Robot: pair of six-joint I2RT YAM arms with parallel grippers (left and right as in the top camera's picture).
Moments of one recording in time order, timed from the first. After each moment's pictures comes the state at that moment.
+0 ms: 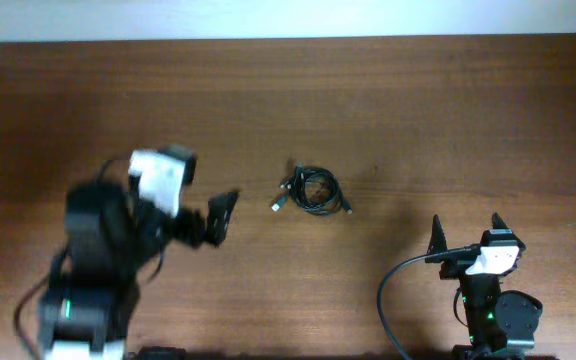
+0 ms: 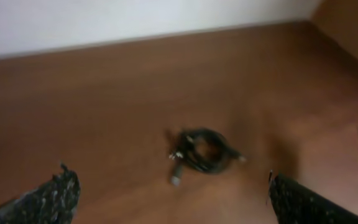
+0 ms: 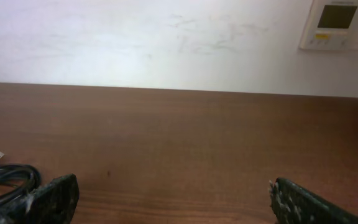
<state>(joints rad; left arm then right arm) -0.06 0.87 1.03 -0.73 0.44 0.06 -0.07 0.01 0.01 -0.07 -0.08 -0.03</state>
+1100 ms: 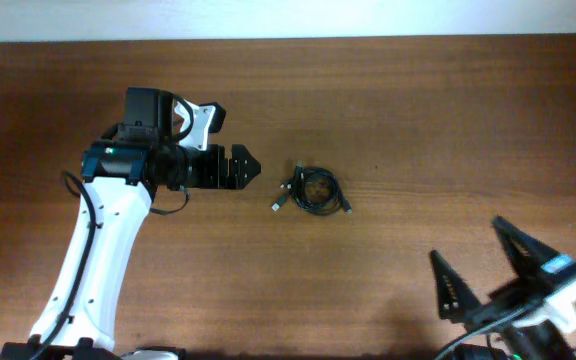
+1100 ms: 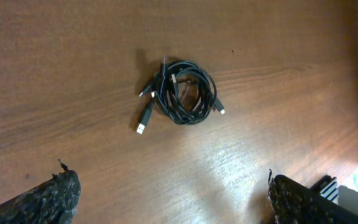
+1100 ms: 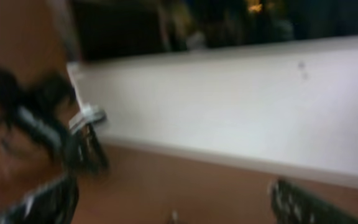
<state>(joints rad) -0.07 1.47 1.31 -0.96 0.55 -0.06 -0.16 0.19 0.81 -0.56 -0.59 0.16</state>
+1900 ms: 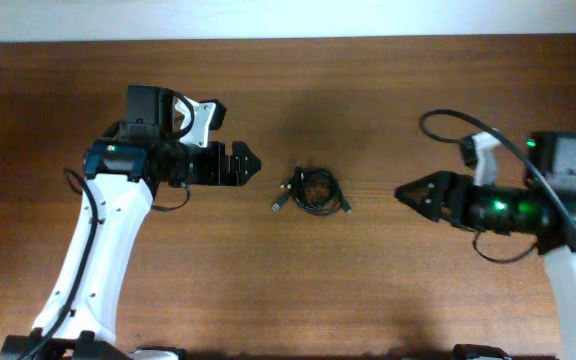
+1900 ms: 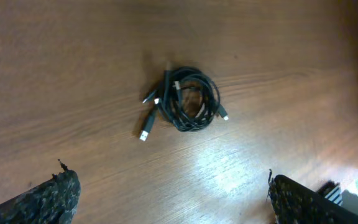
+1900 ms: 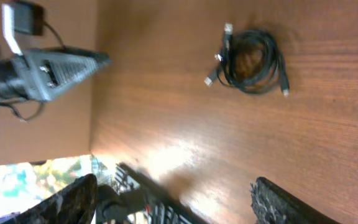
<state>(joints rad) -0.07 1.49 1.32 -0.94 0.54 -0.07 -0.08 1.20 1.19 -1.13 -0.86 0.18</state>
